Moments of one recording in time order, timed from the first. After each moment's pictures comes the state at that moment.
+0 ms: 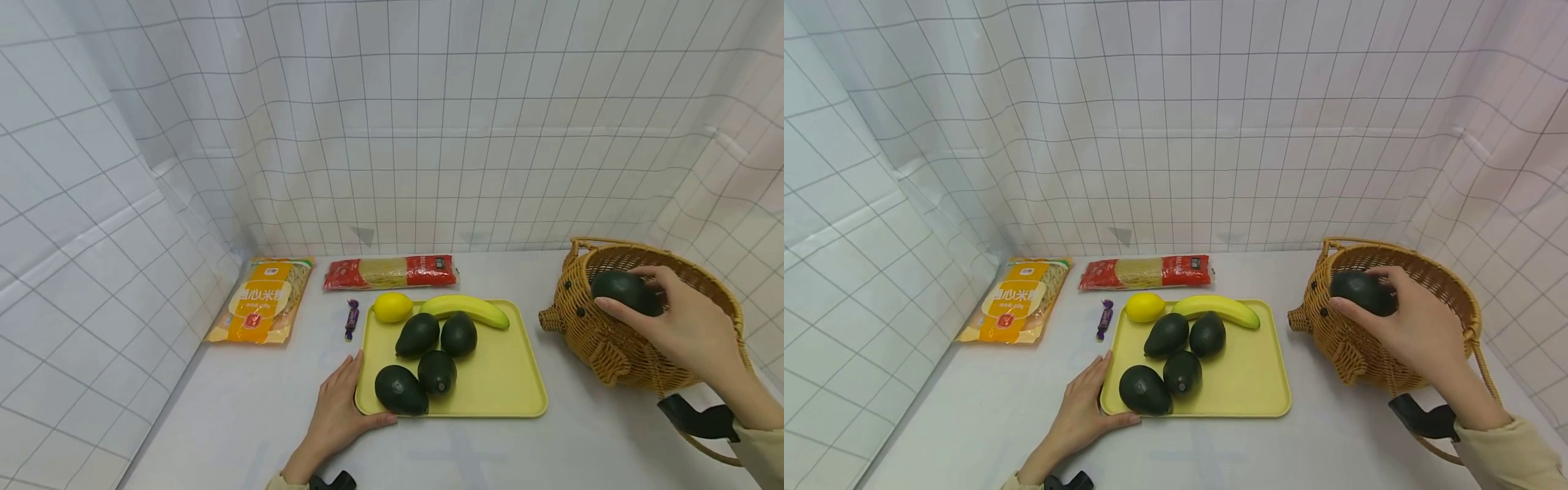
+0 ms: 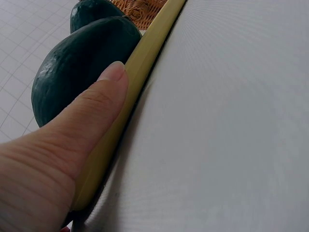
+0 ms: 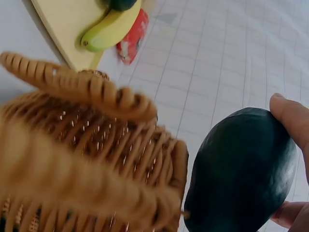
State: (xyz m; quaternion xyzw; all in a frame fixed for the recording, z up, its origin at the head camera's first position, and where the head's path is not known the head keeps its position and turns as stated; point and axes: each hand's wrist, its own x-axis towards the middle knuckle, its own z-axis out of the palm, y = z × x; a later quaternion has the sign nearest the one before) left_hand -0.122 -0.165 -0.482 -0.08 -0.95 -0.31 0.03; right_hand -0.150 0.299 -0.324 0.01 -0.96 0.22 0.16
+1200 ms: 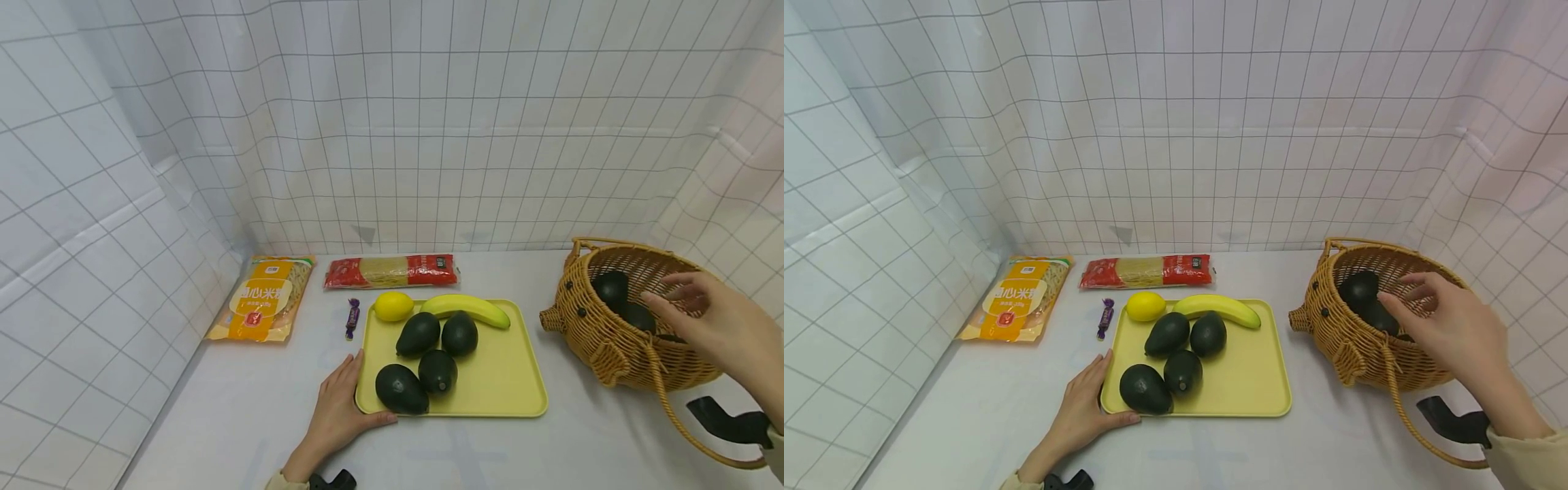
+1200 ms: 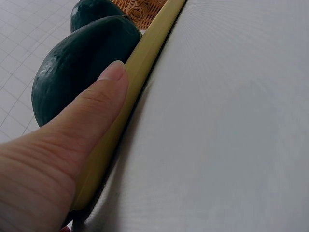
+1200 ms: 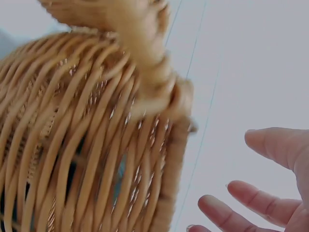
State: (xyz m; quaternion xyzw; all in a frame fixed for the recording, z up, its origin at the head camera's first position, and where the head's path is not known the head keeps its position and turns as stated) left_hand -0.123 -0.165 -0.484 -0.09 -0.94 -0.31 0.04; right_hand -0.150 0.334 -0.325 0.01 -0.97 0.21 0.15
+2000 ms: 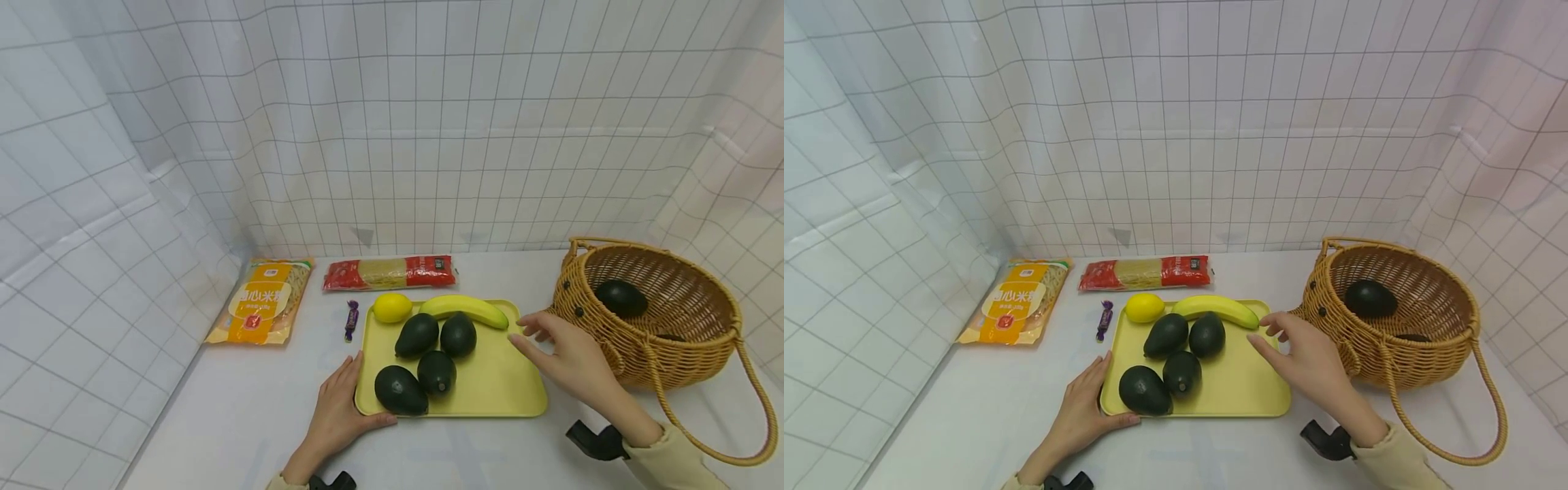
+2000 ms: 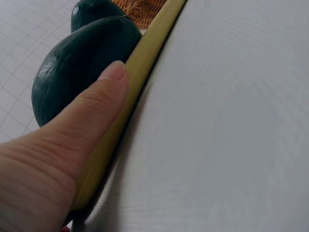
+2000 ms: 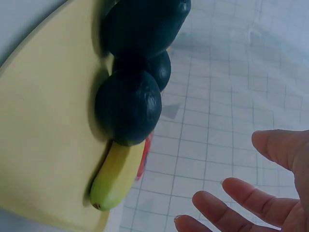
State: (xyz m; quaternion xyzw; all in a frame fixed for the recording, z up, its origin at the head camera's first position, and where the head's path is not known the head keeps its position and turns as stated) left_hand -0.123 -0.166 -0.482 -0.08 -0.94 -0.32 0.02; right_hand -0.147 0.199 -0.380 0.14 -0.94 0.29 0.13
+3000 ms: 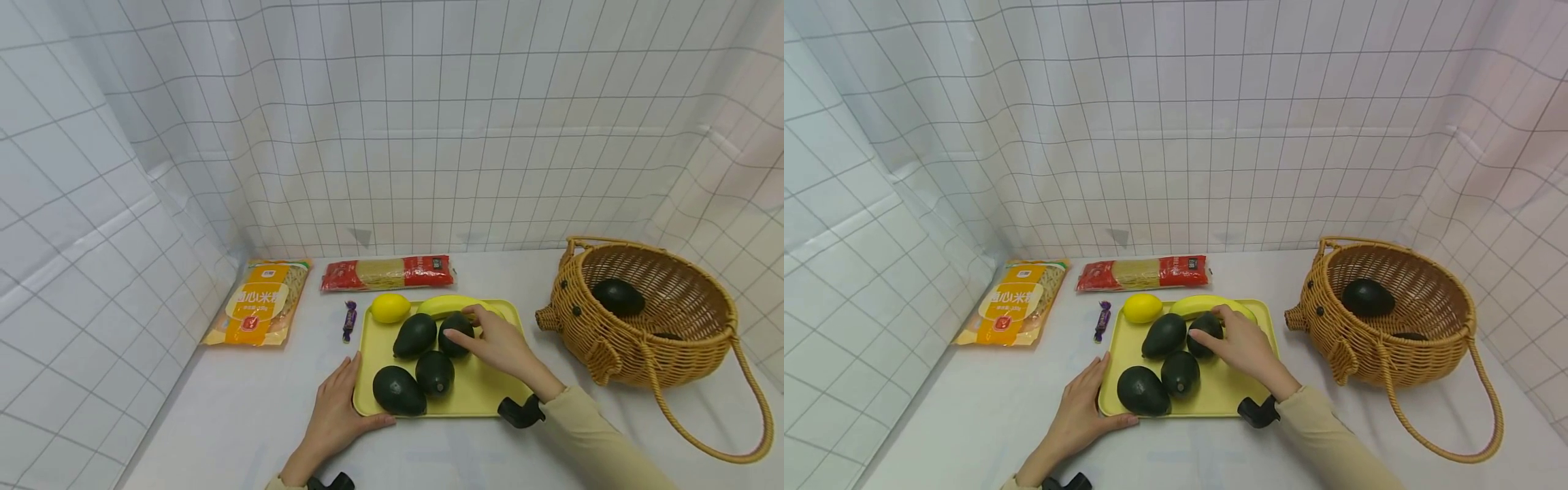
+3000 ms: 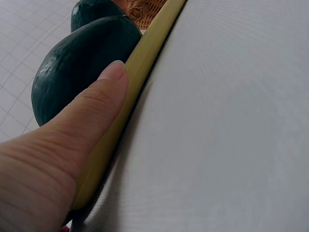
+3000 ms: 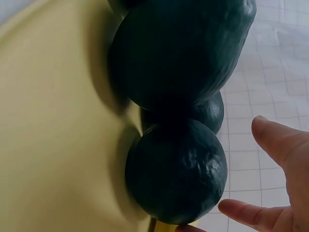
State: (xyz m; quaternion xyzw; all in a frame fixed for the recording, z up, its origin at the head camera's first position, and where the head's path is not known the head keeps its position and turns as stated) left_hand -0.124 -0.164 -0.481 -0.08 -0.95 -0.31 0.03; right_hand -0.196 0.131 -0.412 0.12 -0.93 0.34 -0.01
